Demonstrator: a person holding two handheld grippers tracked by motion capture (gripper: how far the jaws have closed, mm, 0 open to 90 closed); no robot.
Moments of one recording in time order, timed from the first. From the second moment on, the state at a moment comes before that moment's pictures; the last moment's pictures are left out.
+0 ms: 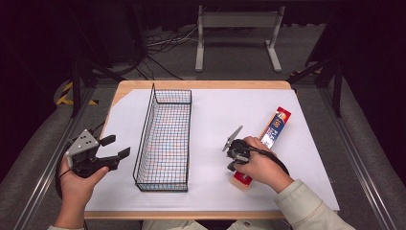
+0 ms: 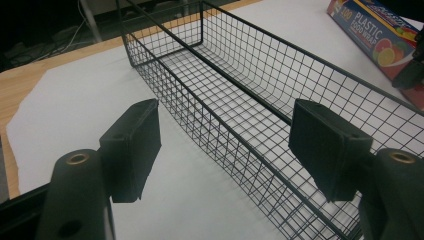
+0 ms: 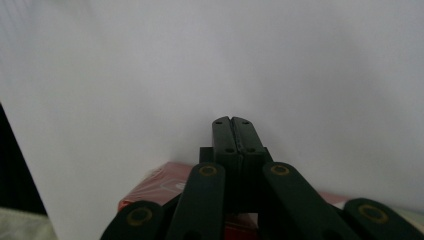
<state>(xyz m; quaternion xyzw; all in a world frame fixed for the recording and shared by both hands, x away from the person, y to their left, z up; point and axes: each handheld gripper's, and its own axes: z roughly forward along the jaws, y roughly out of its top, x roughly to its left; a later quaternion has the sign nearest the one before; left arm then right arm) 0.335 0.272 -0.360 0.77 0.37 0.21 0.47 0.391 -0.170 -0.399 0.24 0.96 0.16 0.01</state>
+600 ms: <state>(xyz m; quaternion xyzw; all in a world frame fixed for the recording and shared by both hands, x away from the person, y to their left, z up) 0.335 0.276 -0.361 0.77 0.37 0.21 0.47 0.364 -0.227 -0.393 0.27 0.96 0.09 -0.02</state>
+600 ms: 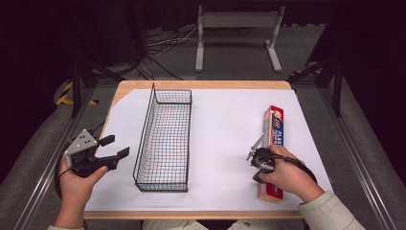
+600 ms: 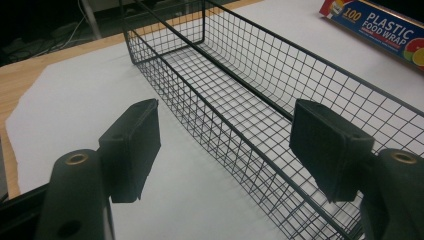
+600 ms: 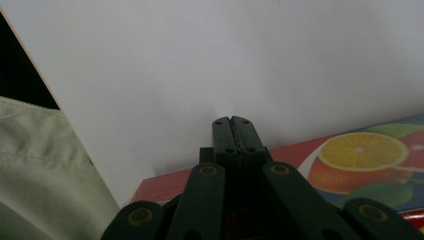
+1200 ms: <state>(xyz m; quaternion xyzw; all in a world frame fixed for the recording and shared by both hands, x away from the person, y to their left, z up) 0.334 0.279 -0.362 0.77 0.38 0.21 0.48 0.360 -0.258 -0.398 0.32 0.95 0.03 0.02</state>
